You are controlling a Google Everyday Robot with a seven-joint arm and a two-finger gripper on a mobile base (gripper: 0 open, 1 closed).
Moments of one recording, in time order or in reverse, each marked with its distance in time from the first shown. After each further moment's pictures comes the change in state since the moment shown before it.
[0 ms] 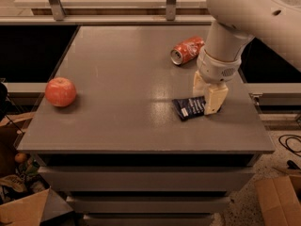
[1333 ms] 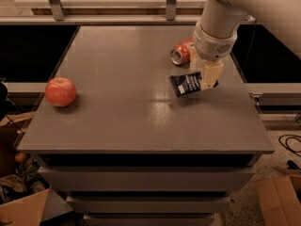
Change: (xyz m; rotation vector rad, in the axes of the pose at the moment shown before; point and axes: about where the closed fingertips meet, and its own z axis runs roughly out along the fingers) arm 0.005 -0.056 -0.039 0.144 0.070 -0.032
